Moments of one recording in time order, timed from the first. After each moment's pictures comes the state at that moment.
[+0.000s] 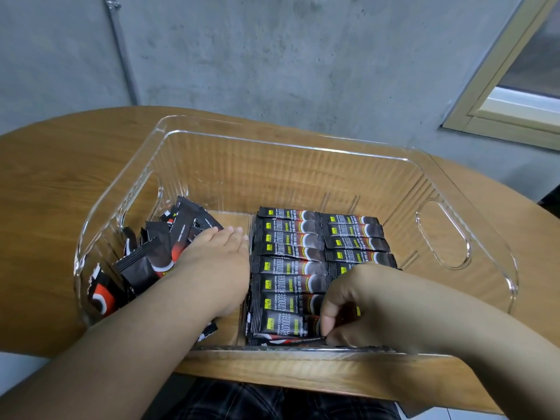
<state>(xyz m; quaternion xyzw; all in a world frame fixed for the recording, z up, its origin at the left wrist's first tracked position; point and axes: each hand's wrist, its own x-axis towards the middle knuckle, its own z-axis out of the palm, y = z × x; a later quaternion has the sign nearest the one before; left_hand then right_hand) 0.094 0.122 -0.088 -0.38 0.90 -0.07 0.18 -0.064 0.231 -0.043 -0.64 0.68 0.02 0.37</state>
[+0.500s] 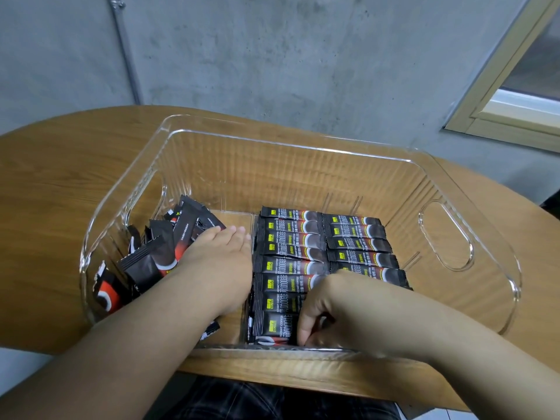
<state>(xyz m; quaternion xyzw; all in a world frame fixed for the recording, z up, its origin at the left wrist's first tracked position) 0.093 0.122 -0.087 -0.38 0.90 -0.07 0.21 -0.044 0.234 -0.047 -0.67 0.66 -0.03 0.34</state>
